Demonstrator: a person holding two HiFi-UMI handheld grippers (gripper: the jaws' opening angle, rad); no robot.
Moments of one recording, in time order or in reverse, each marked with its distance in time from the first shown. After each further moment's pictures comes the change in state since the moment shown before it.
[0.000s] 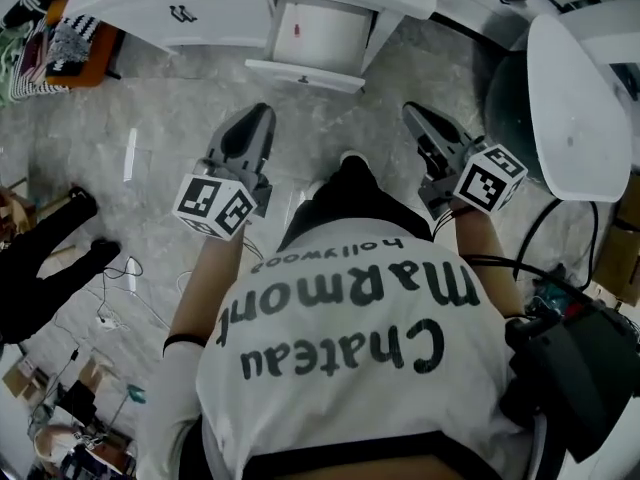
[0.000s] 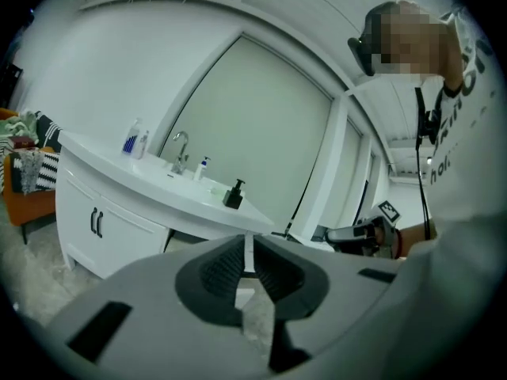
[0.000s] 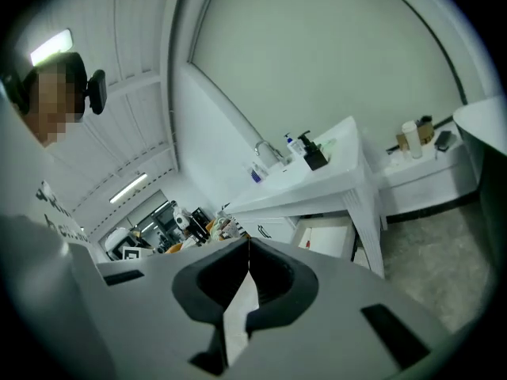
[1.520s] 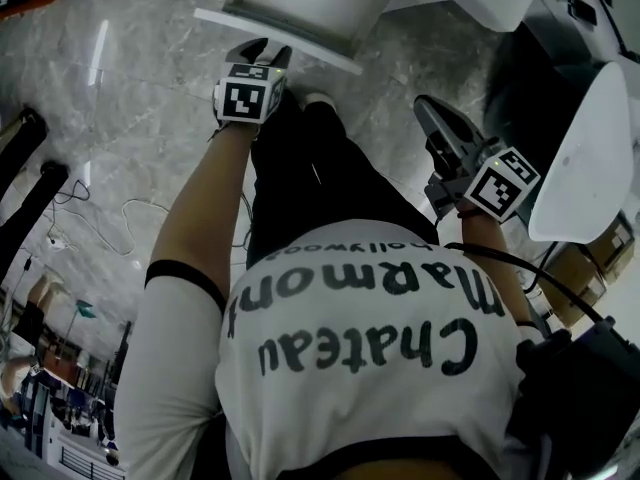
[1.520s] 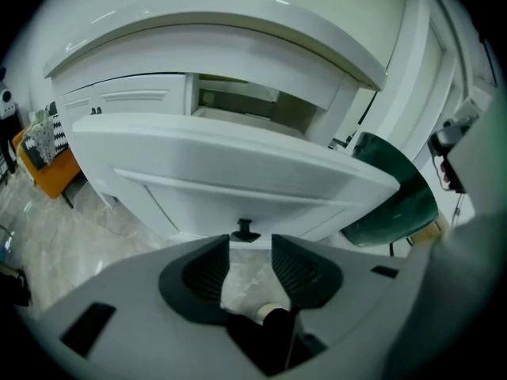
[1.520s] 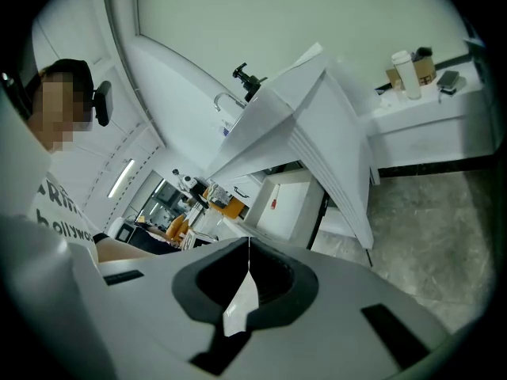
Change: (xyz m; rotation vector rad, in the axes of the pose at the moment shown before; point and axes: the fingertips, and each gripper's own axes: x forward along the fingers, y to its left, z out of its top) left arm 0.174 0.135 -0.265 -0.050 0.682 0.338; right arm 0.055 -0.168 -0.055 0.144 0.328 0.026
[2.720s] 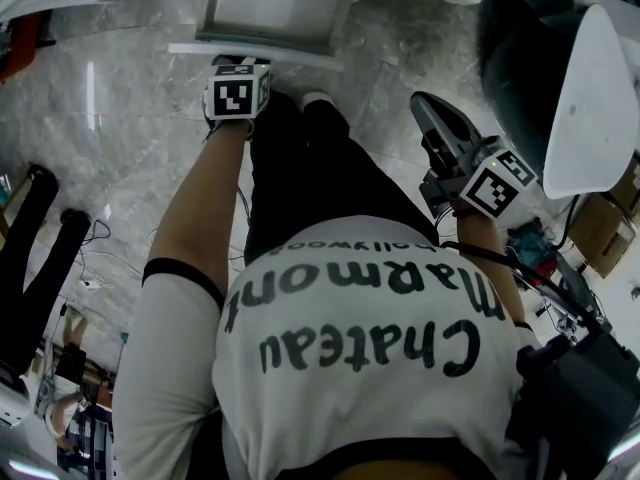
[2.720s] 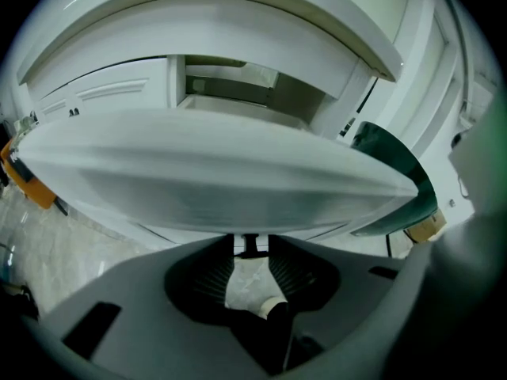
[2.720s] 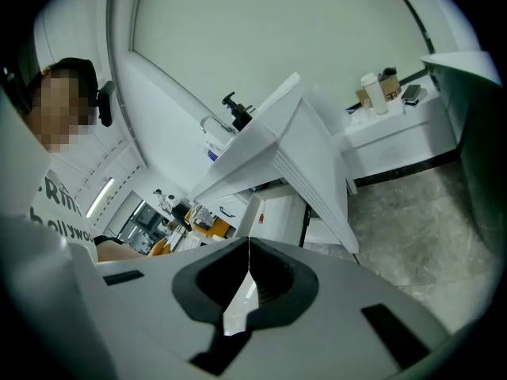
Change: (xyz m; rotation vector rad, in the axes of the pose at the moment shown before) left arm 0.026 0.007 0.023 0.053 0.100 -0.032; right arm -0.022 0.001 0.009 0.085 -0.164 -0.135
